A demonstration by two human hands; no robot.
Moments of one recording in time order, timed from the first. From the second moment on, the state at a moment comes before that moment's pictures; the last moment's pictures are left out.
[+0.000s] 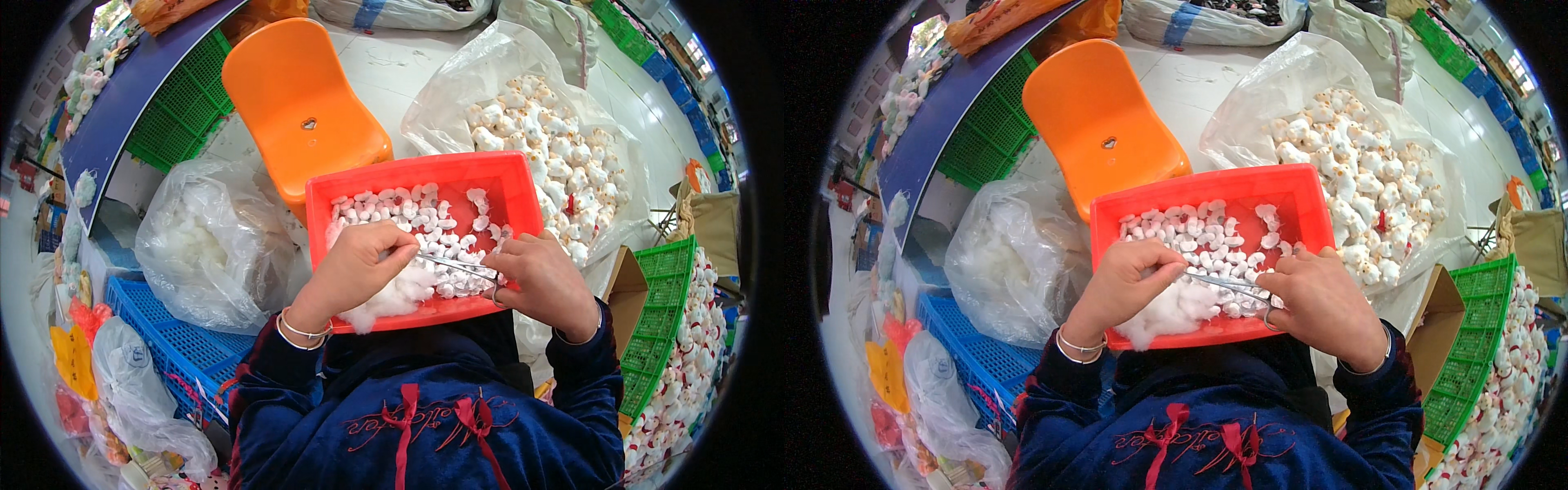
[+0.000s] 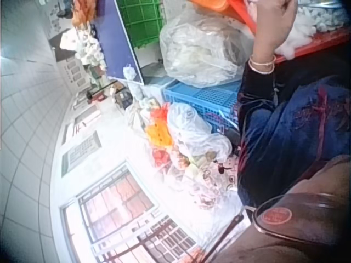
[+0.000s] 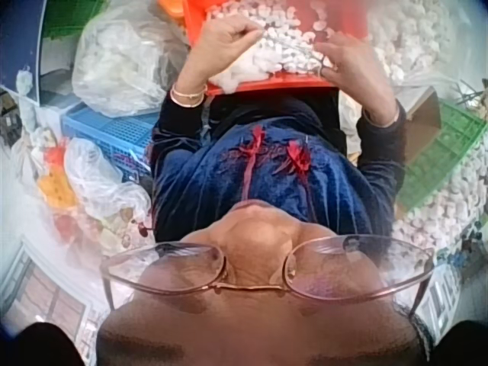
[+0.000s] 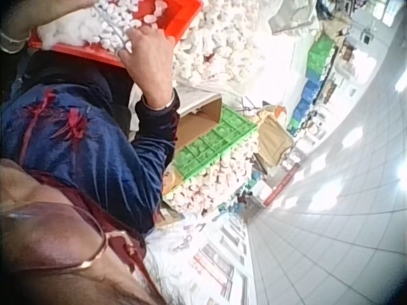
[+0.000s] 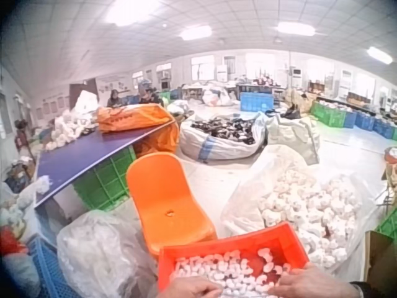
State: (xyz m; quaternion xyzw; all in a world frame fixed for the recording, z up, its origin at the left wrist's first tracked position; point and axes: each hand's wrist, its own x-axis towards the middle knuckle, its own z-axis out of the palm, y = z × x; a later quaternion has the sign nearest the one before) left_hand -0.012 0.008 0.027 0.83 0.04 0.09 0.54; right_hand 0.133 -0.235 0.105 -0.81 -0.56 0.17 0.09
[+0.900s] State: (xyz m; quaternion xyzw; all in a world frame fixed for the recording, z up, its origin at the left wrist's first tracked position) left_hand -0.010 -0.029 0.000 0.66 0.12 0.18 0.72; right_hand 0.115 -0.243 0.070 -0.80 -0.46 0.25 0.30
